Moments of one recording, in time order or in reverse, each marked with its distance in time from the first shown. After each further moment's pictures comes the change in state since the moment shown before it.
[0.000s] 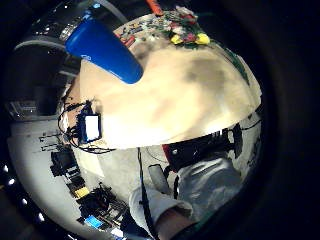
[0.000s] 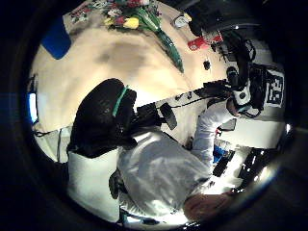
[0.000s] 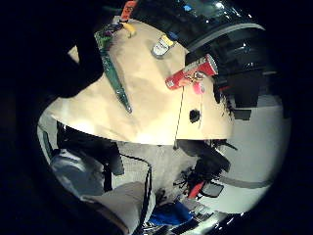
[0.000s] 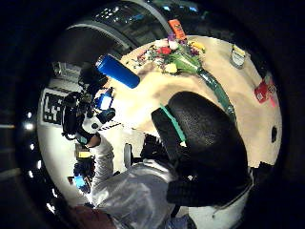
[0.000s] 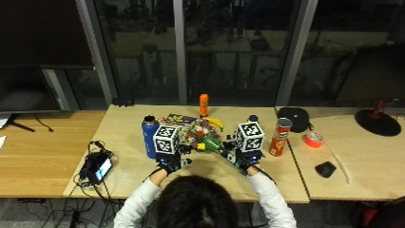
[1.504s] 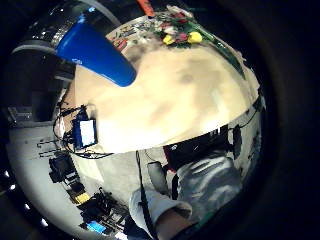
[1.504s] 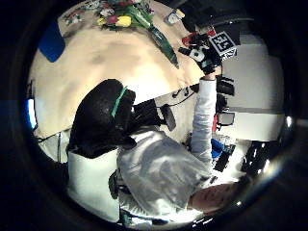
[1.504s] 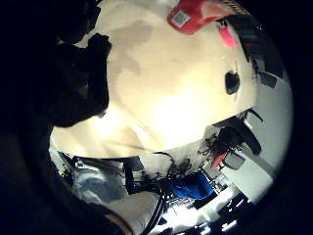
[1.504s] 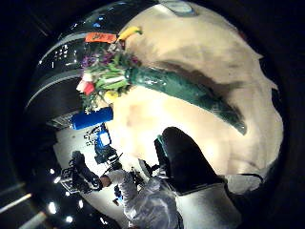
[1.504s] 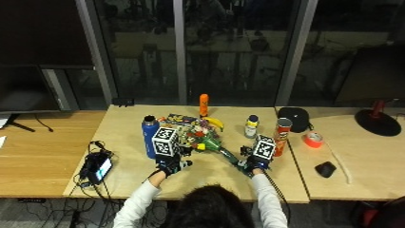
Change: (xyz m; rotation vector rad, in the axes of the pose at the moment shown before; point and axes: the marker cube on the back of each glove) left arm -0.002 0.002 0.006 0.031 0.025 0.072; right arm 0.104 -0.051 0.147 -0.284 -0.228 0.409
